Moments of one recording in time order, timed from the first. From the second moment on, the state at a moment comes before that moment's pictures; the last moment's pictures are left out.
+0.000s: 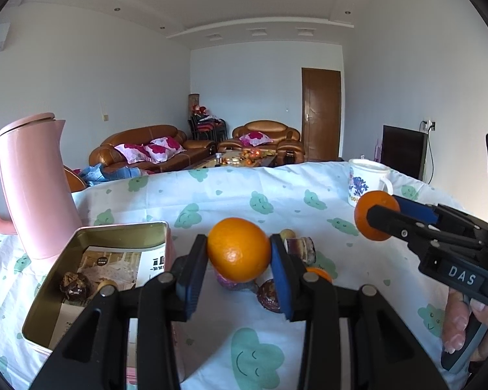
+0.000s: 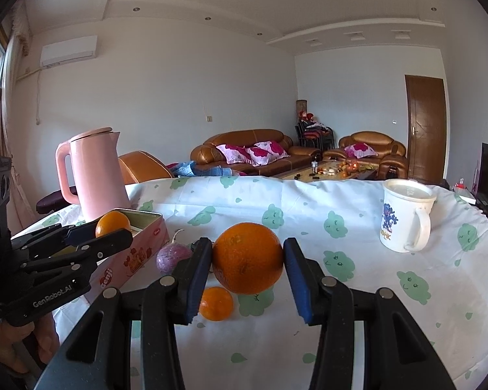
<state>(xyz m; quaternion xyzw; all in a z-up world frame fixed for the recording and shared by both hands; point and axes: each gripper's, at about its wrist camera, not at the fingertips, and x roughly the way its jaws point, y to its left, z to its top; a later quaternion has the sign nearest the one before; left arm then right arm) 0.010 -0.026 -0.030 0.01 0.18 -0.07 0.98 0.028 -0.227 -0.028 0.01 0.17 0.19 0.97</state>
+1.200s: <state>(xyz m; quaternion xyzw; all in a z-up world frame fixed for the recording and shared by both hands) 0.009 -0.004 -0.029 0.01 0.20 -0.03 0.98 0.027 -0.202 -0.023 0.00 0.17 0.21 0.96</state>
